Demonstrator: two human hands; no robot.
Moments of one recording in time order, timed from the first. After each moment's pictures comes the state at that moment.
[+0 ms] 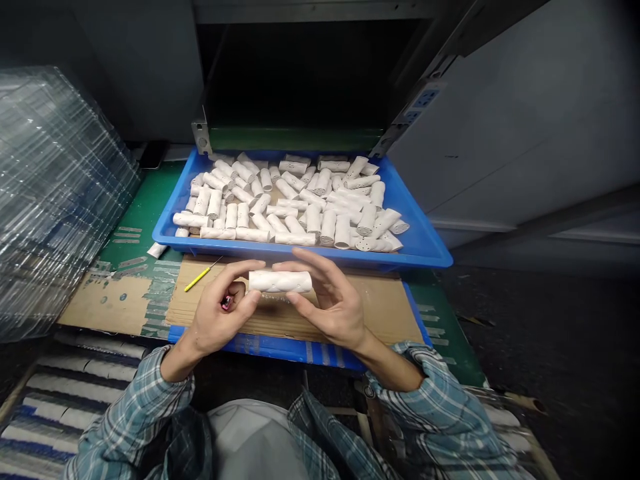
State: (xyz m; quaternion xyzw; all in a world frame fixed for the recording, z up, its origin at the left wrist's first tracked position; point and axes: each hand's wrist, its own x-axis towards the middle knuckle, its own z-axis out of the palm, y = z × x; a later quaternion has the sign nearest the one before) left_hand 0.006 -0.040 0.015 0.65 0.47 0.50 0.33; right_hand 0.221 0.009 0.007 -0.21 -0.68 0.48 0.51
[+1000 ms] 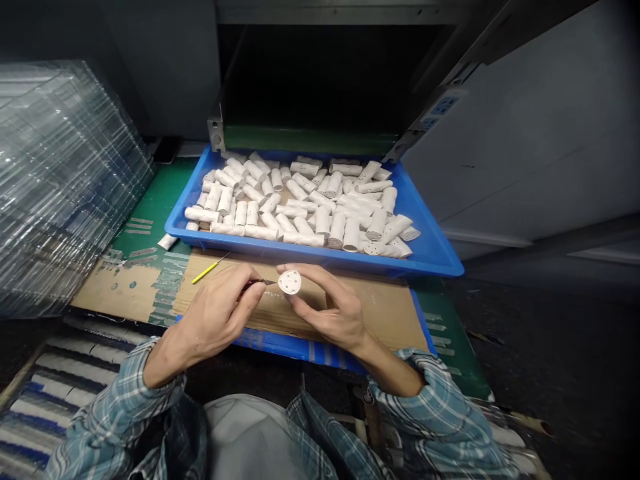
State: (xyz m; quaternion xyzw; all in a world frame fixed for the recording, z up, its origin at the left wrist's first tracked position) left_hand -0.004 -0.050 0.063 0.77 0.52 0.31 0.19; right_hand 0.222 0.010 0.010 -0.23 -0.79 0.30 0.48
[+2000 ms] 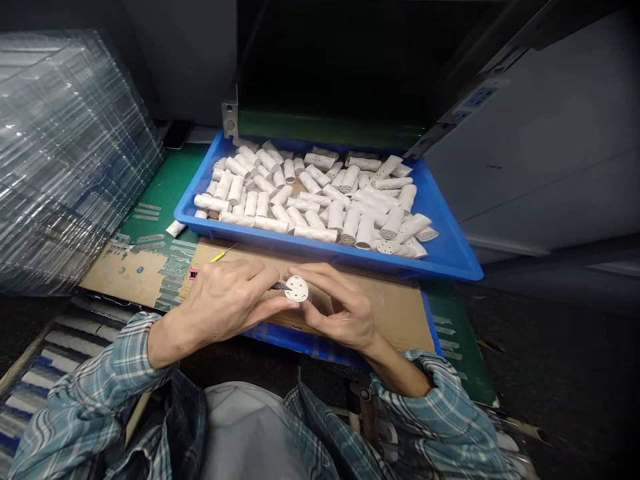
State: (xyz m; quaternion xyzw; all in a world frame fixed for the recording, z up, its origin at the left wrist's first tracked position) left_hand -0.005 -0.048 0.071 0.85 0.47 0.21 -0.07; right_hand 0.224 0.009 0.012 -0.18 -0.82 0.31 0.45
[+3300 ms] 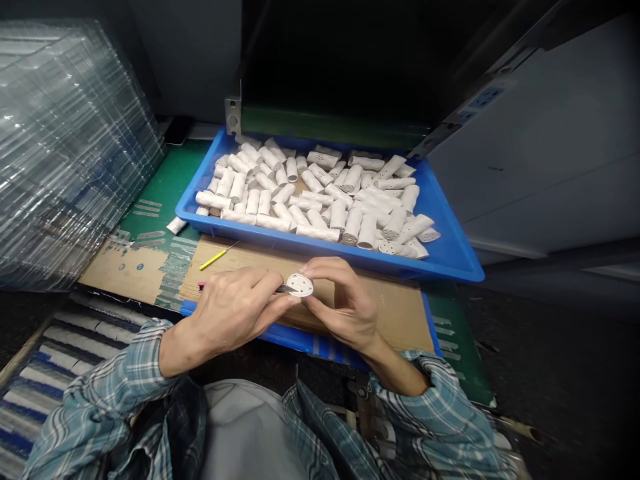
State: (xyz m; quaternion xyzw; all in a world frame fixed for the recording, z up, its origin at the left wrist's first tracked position) left_hand 0.005 -0.058 0.055 0.83 0.50 0.24 -0.02; right_hand 0.222 0.011 -0.001 -0.20 -0.79 0.31 0.50
